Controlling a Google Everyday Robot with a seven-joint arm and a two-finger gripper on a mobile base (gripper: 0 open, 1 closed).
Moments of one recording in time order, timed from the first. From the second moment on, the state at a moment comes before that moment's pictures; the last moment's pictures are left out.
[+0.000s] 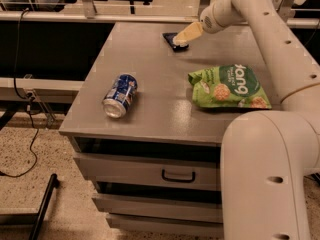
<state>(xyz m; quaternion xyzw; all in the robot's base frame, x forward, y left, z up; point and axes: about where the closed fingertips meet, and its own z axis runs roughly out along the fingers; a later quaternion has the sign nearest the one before) 0.867 -0.135 0.890 -0.33 0.84 0.09 0.43</state>
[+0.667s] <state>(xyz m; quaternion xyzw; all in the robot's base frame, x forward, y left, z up) 0.889 -0.106 0.858 -0.31 0.83 0.13 0.44</state>
